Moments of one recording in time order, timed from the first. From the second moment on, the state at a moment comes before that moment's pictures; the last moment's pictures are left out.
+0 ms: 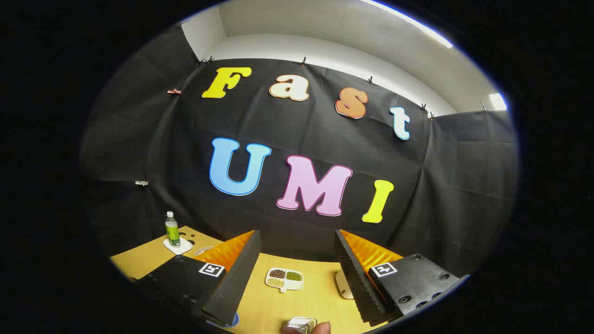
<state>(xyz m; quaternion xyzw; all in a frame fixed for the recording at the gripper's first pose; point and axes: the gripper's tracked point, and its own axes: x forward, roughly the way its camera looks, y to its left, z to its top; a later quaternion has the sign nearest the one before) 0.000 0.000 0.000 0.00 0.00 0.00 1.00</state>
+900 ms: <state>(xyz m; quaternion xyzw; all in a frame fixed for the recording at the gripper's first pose) -0.007 0.001 -0.014 0.01 0.01 0.03 1.00</state>
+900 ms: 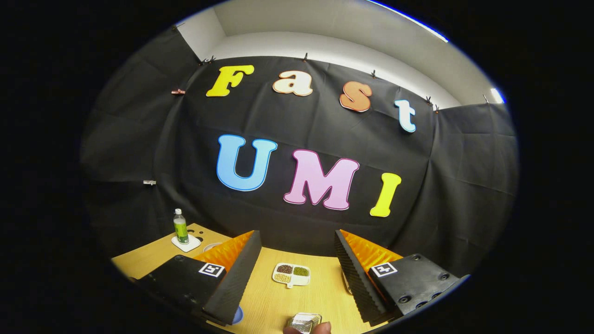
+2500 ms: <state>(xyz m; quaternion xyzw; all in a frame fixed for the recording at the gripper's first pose) -0.122 0.251 -0.401 0.06 0.63 0.20 0.75</state>
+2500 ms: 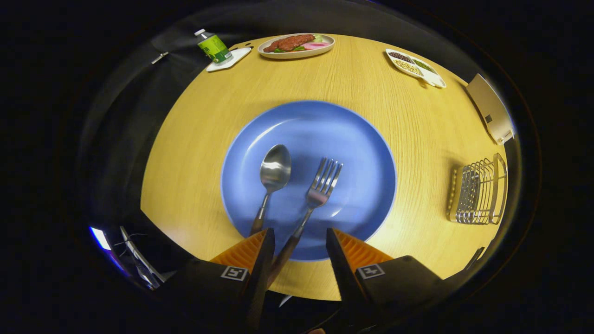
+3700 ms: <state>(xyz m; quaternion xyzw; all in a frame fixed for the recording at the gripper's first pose) -0.064 0.220 -0.354 0.11 0.55 0.22 0.79</state>
